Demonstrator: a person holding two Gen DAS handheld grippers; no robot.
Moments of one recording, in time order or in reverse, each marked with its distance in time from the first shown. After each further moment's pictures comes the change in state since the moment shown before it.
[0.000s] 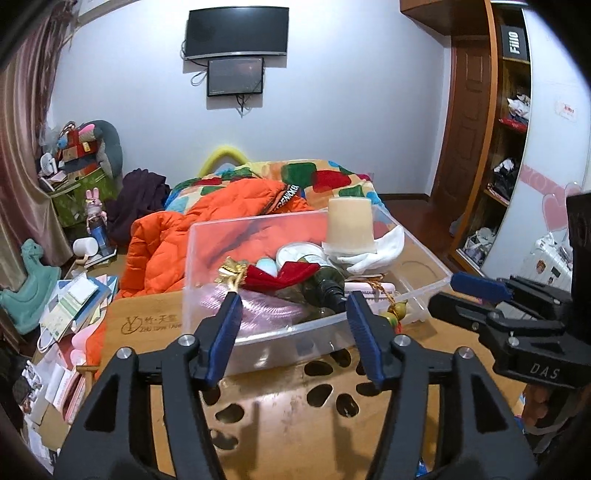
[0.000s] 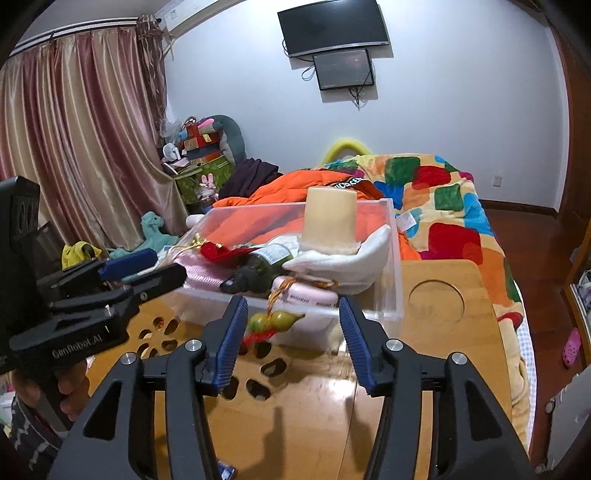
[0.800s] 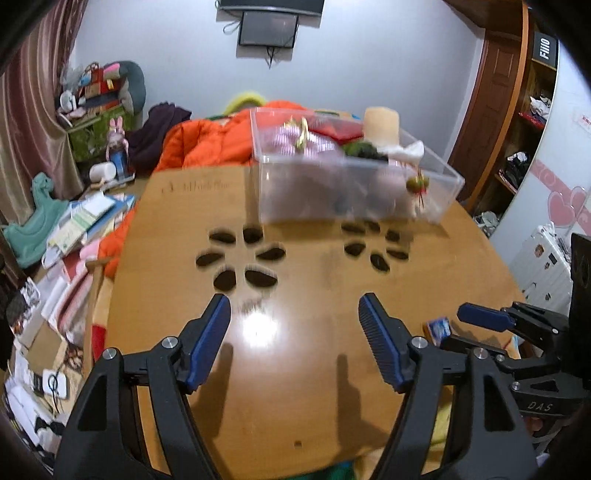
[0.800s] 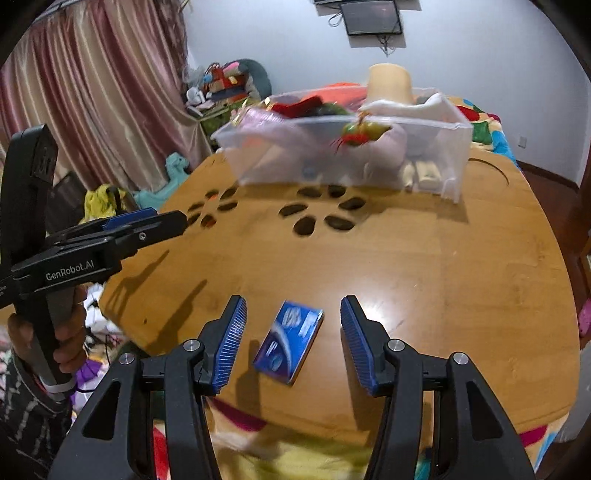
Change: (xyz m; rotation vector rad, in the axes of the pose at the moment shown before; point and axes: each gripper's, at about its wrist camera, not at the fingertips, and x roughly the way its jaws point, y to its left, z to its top) left arm -0.039 0.034 -0.107 -0.124 0.179 0.008; right arm -0.011 0.054 -0.113 -0.037 0.220 0.089
